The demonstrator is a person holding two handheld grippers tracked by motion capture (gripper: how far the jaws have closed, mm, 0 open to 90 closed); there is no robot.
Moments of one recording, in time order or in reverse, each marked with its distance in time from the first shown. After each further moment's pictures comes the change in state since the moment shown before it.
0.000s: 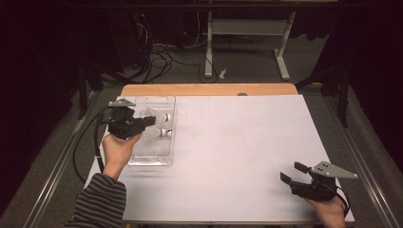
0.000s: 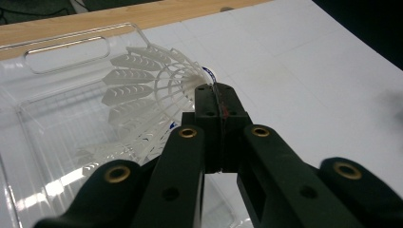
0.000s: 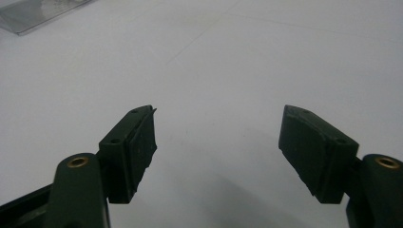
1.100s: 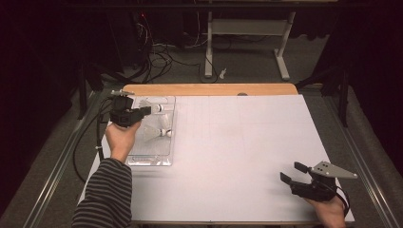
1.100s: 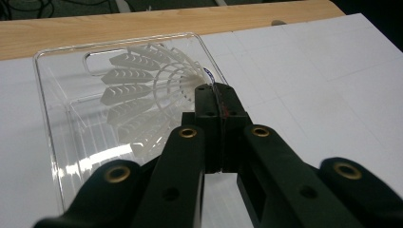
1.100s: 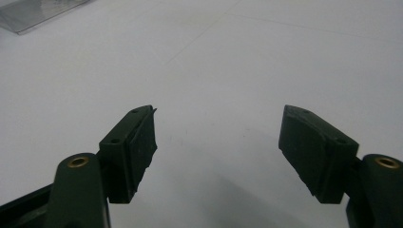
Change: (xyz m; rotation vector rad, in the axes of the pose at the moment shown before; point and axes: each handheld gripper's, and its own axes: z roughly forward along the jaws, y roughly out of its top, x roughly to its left) left arm 0.033 0.016 0.028 -0.004 0.110 -0.116; right arm 0.000 0.000 0.000 0.001 -0.001 -0.002
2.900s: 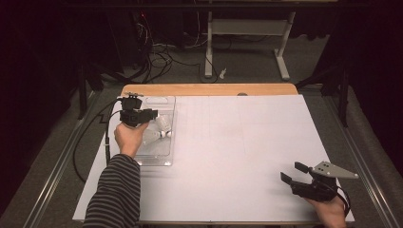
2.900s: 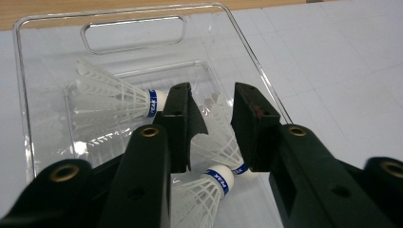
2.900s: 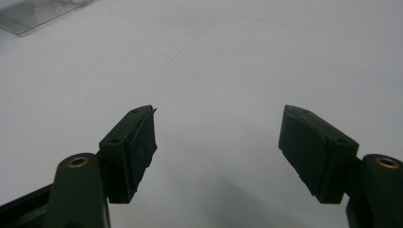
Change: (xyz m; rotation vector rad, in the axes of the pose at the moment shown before) left arm 0.006 -0.003 0.037 0.076 0.070 -0.028; right arm -0.001 0.000 -0.001 -0.004 0.000 0.005
